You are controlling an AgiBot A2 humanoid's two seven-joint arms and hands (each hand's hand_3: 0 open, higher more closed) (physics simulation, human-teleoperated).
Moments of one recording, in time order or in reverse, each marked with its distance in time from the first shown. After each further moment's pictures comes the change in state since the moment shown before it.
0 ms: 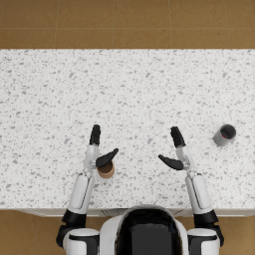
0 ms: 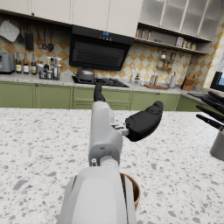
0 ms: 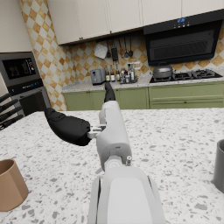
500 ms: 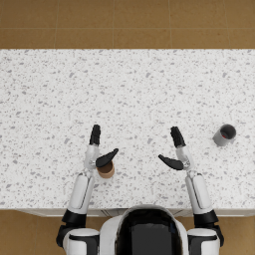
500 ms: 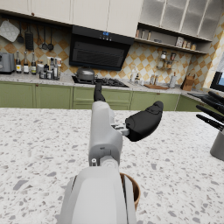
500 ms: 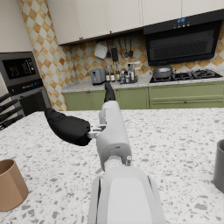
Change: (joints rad) left arm 0.000 0.000 0.000 0.000 0.000 0.000 0.000; right arm 0.000 0.000 0.000 0.000 0.000 0.000 0.000
